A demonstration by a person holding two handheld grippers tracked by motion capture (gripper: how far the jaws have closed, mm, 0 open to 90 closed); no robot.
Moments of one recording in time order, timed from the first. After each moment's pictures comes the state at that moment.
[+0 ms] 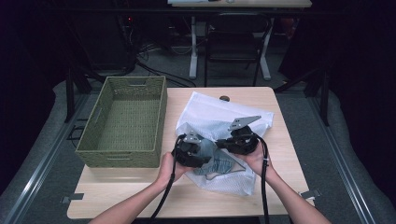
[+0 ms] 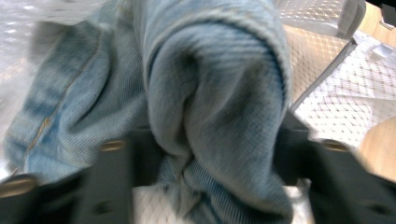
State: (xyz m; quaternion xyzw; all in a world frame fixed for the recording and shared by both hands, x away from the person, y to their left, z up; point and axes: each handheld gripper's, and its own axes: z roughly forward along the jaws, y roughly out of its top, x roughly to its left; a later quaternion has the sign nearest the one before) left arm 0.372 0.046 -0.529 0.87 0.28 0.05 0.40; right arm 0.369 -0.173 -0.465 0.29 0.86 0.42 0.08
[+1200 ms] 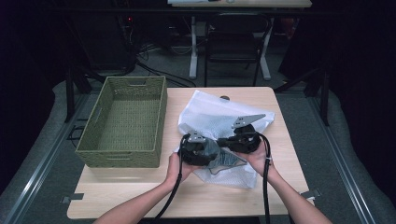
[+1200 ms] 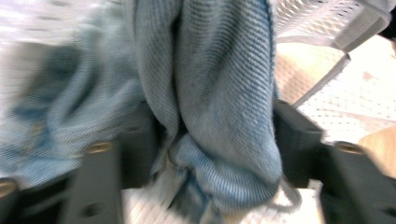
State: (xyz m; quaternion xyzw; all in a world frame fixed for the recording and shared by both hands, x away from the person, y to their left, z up) left arm 0.377 0.027 -0.540 0.84 0.31 0.07 0.44; right arm 0.370 -0.180 -0.462 0.29 0.84 0.45 0.07
